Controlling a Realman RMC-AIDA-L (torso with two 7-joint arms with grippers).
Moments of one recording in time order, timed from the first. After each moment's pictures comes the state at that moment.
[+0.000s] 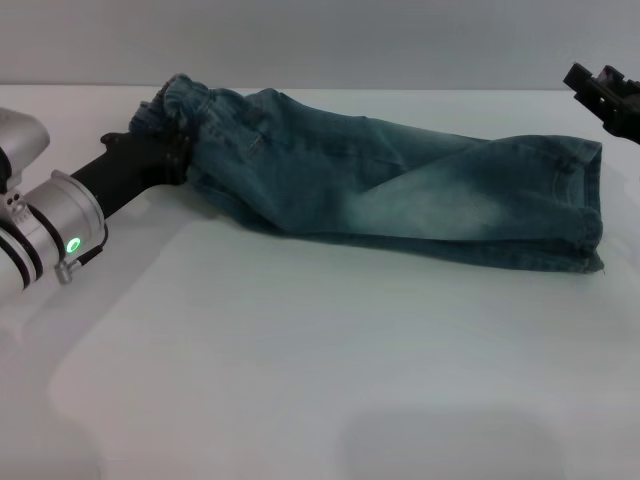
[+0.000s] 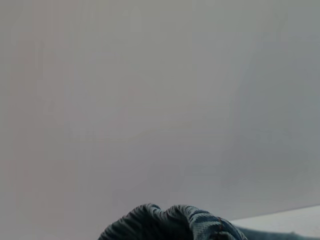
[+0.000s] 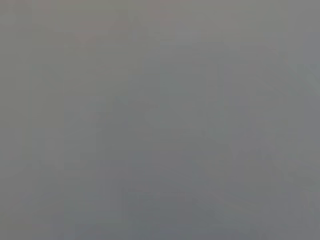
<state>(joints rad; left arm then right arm) -0.67 -2.07 0.46 0.14 1.55 0.97 -0.81 0.53 2.07 -0.49 -0.37 -1.46 -1.15 1.21</state>
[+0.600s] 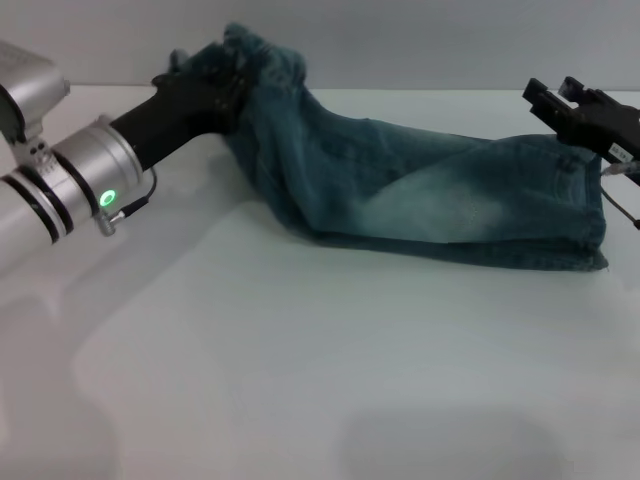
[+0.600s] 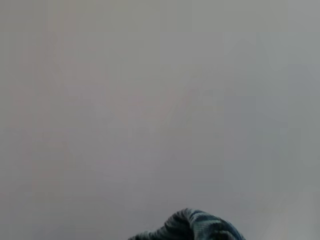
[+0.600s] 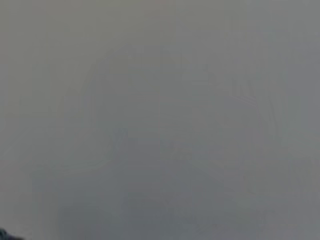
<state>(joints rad) -0.75 -2.07 0.48 0.15 1.55 1.14 -0.90 0.62 2.08 -0.48 -0.25 -1.44 -1.03 1.03</state>
